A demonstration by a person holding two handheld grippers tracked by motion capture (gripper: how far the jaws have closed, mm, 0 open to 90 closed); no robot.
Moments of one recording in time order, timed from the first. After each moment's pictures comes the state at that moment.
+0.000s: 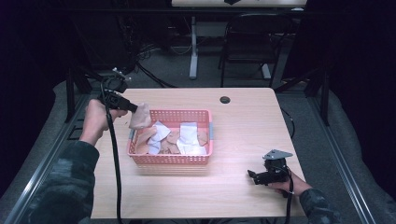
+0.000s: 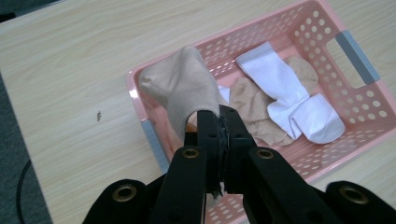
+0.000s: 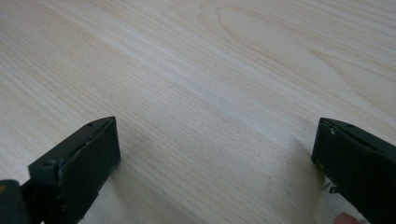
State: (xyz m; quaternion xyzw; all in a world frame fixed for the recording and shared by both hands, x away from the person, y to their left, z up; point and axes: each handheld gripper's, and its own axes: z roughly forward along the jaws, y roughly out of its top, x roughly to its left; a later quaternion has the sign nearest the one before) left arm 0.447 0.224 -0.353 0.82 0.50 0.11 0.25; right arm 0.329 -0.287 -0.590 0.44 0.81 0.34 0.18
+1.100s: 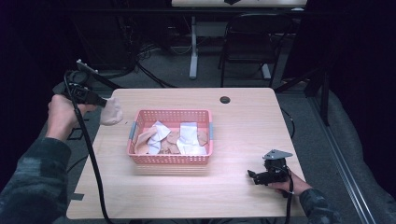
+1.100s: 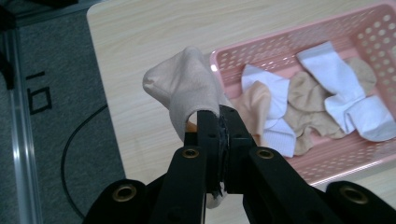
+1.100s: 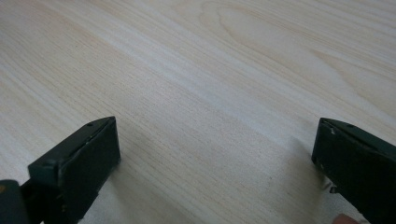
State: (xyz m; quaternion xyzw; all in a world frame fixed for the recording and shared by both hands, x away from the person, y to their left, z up) left arm 0.437 0.296 -0.330 0.79 0.56 0.15 0.22; right arm 0.329 -0.287 -0.590 0.44 0.81 0.33 0.18
